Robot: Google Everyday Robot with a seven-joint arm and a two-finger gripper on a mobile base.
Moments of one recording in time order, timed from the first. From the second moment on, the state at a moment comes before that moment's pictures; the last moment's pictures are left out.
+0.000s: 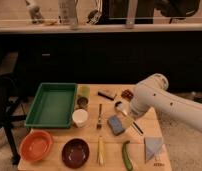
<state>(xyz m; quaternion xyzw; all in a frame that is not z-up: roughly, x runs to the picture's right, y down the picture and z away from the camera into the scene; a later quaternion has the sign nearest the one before) 0.166 0.146 0.720 -0.28 0.06 0.35 0.89</state>
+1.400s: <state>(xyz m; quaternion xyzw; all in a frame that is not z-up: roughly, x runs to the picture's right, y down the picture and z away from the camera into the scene) 0.110 0.203 0.774 -0.26 0.04 0.42 0.86</state>
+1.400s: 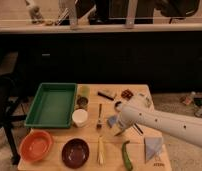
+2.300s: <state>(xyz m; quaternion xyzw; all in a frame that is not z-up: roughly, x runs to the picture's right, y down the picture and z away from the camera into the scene) 0.134 0.245 0.810 -0.24 0.03 0.46 0.86</state>
